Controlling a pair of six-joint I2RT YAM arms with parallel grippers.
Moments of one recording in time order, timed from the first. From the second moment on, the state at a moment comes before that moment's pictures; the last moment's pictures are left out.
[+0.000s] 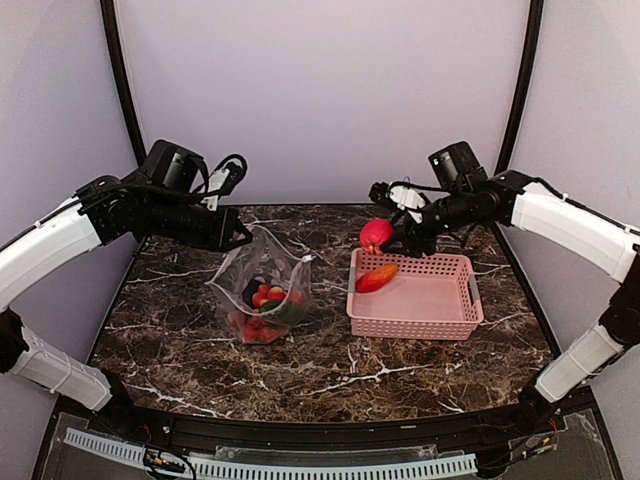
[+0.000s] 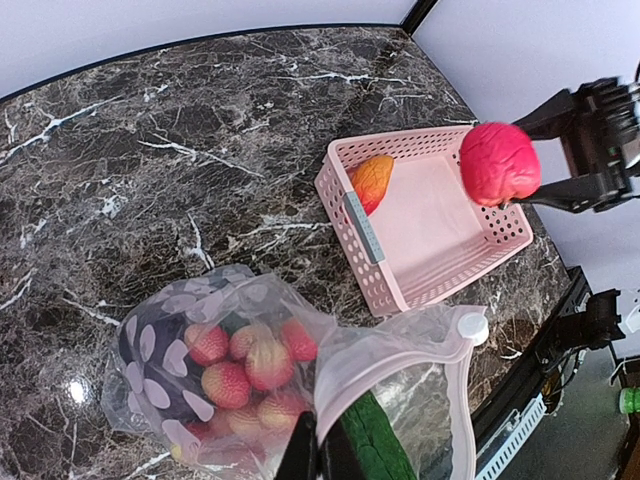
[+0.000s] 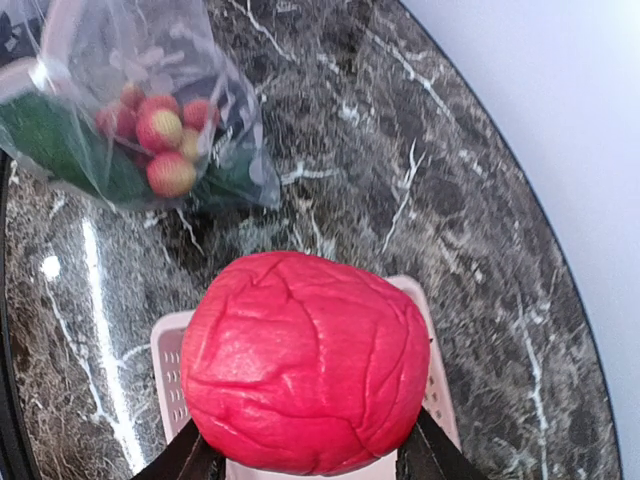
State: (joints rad) left arm -0.73 1.29 1.35 -0.77 0.08 -0.40; right arm 0.60 1.49 1.35 -0.68 -0.36 -0.58
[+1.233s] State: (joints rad) left arm -0.73 1.21 1.26 -0.68 0.10 -0.43; right arm 1.14 1.85 1.89 -0.76 -0.11 -0.64
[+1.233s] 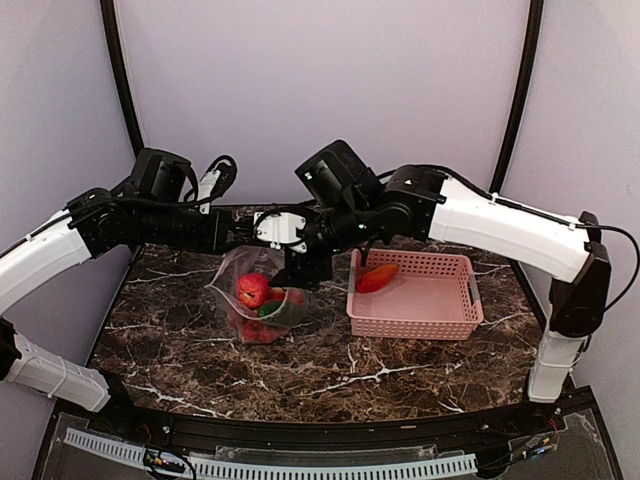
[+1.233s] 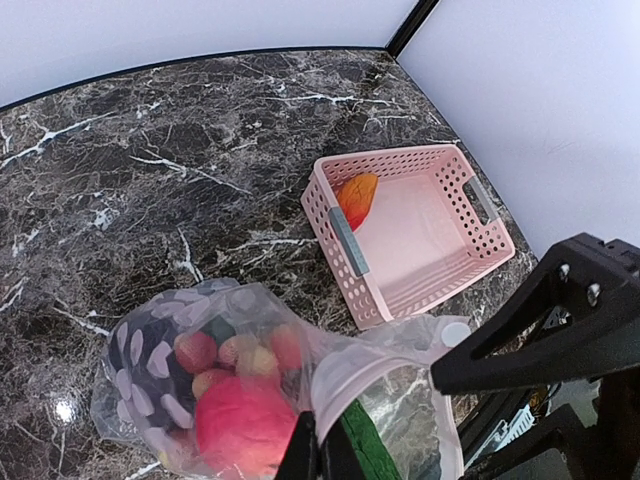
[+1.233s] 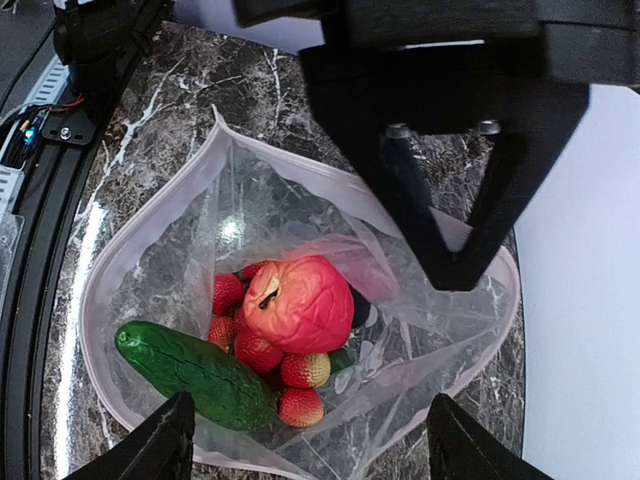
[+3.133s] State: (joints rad) left arm -0.73 1.18 1.25 -0.65 0.12 -0.40; right arm 0.68 1.85 1.42 -0.78 -0.08 -1.02
